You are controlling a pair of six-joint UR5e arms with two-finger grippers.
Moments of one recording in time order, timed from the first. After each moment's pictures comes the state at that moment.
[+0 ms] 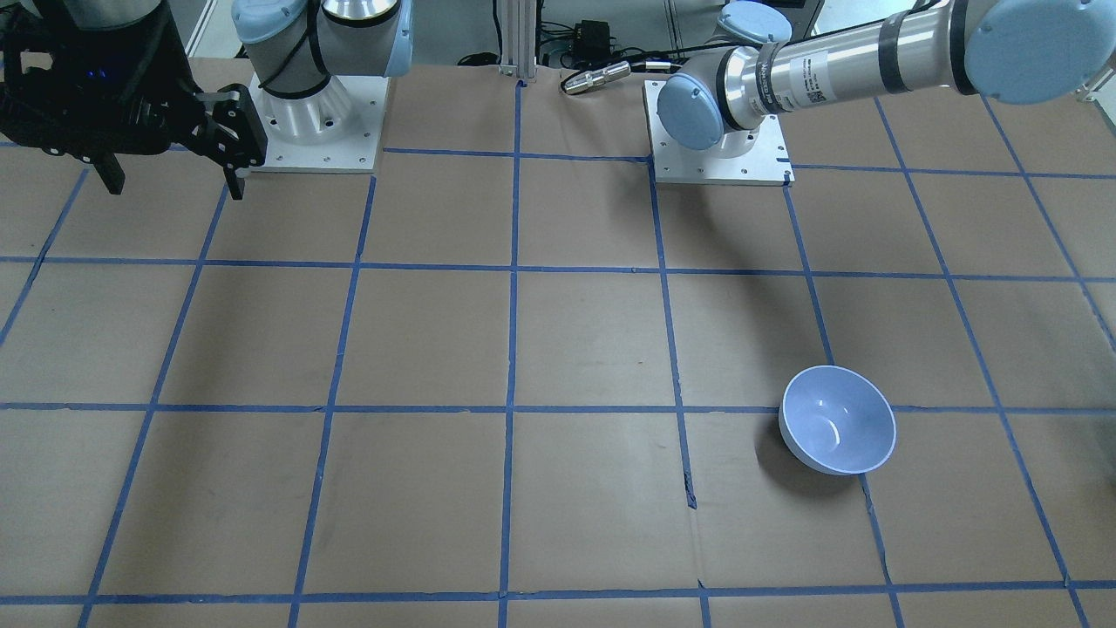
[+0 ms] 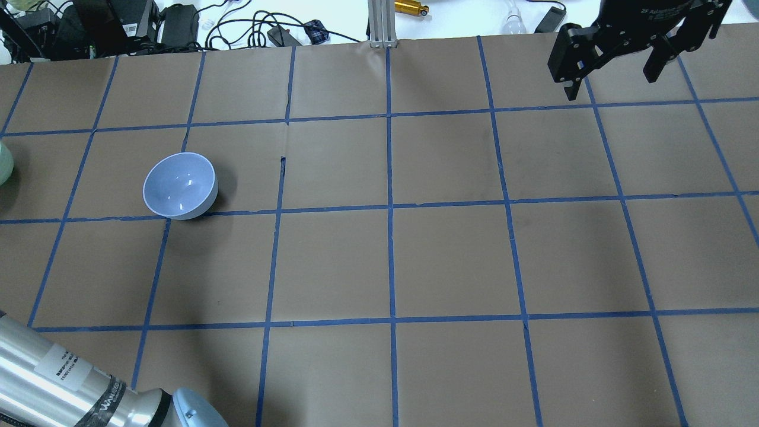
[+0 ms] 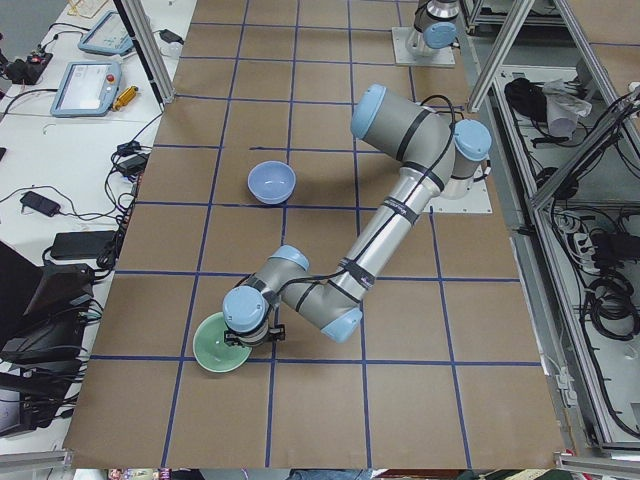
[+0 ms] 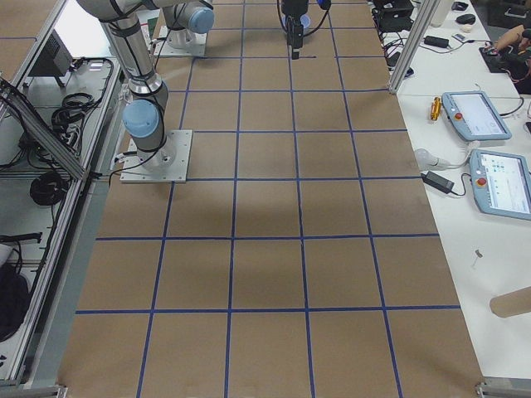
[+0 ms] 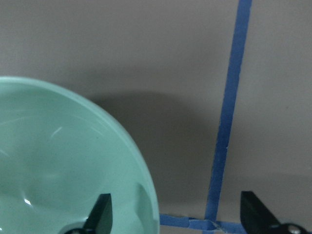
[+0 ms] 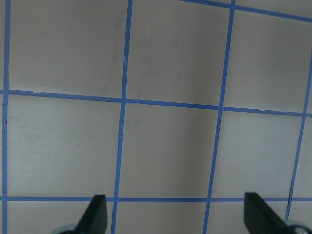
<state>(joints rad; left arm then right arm) -0.65 -2.43 -1.05 -1.21 1.54 2.36 1.59 -1.53 1.37 -1.45 -1.73 -0.09</state>
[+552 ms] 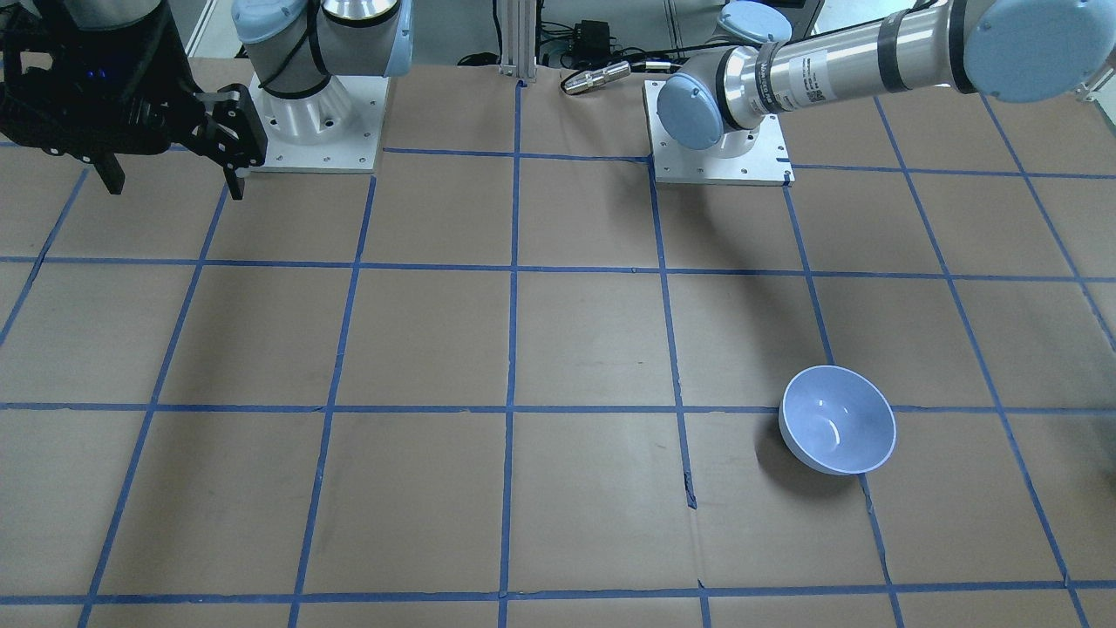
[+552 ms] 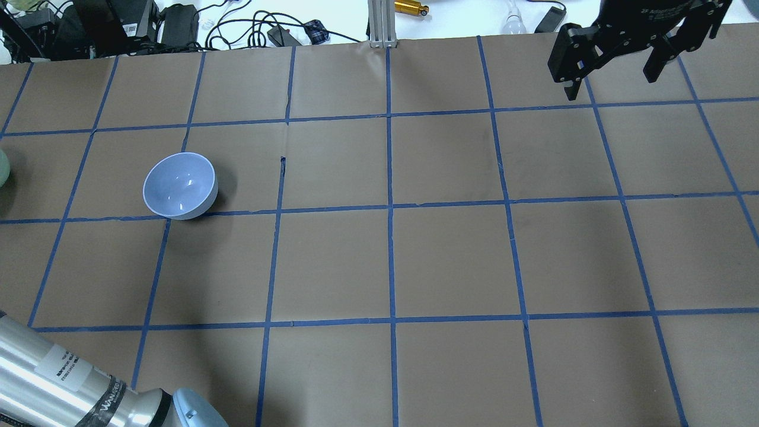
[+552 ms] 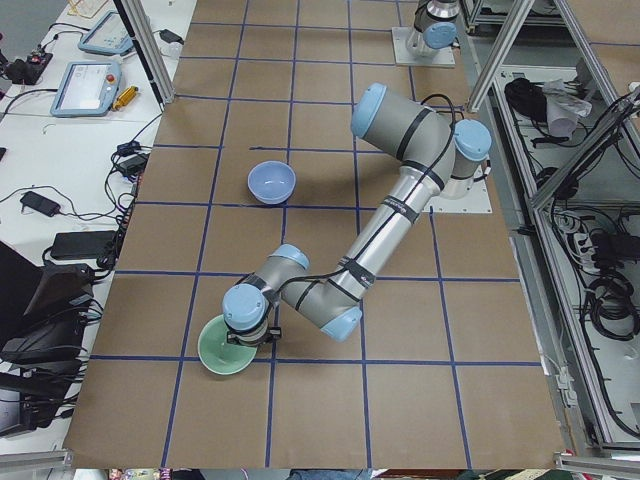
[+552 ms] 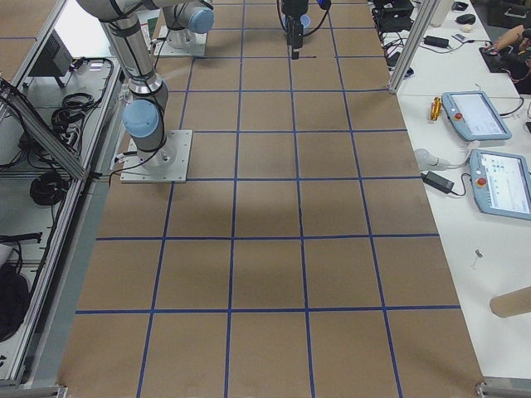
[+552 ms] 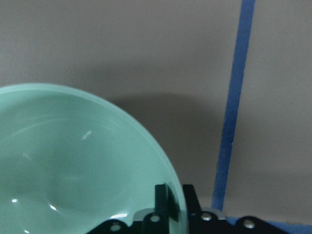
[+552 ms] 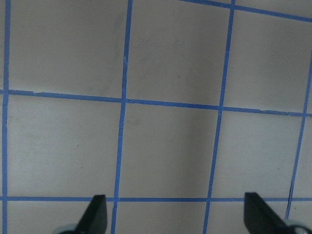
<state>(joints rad) -0.65 -2.43 -1.06 -1.19 1.54 2.38 1.59 -1.53 1.37 -1.45 -1.73 -0.09</state>
